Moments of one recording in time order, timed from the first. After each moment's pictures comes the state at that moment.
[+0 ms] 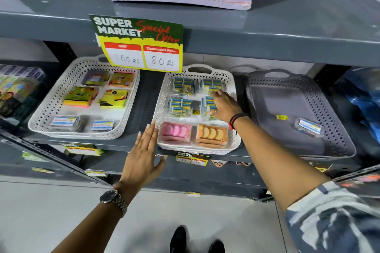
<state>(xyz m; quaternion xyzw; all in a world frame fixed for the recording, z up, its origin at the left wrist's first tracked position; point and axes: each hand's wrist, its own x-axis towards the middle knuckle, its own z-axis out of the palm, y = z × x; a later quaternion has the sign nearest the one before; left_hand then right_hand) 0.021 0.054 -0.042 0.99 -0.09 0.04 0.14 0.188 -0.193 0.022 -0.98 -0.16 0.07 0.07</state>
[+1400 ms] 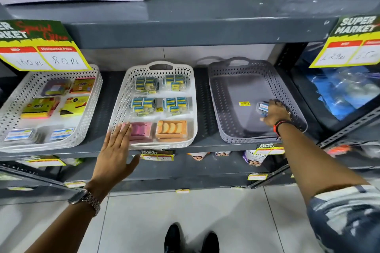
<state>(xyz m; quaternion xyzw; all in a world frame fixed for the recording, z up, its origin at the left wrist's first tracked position) 0.028 0.013 -0.032 0.99 -0.12 0.04 0.02 0.142 -0.453 -0.010 -0.97 0.18 0.08 0.12</state>
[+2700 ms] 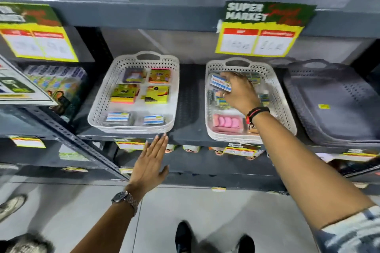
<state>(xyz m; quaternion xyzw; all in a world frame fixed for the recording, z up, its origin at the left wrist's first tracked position) -0.016 0.205 -0.084 0.99 -0.12 -0.03 0.08 0.138 -0.056 0.073 -0.97 -0.09 -0.05 0.21</state>
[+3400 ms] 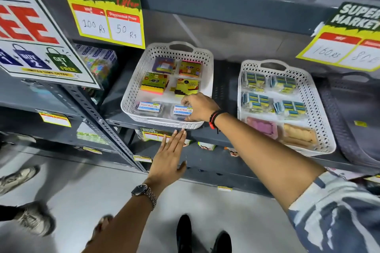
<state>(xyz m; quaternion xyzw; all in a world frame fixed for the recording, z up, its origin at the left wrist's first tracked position) -0.019 0.232 -0.097 0.98 -0.10 -0.02 0.15 0.132 0.119 0.023 -0.94 -0.26 0.15 0.13</state>
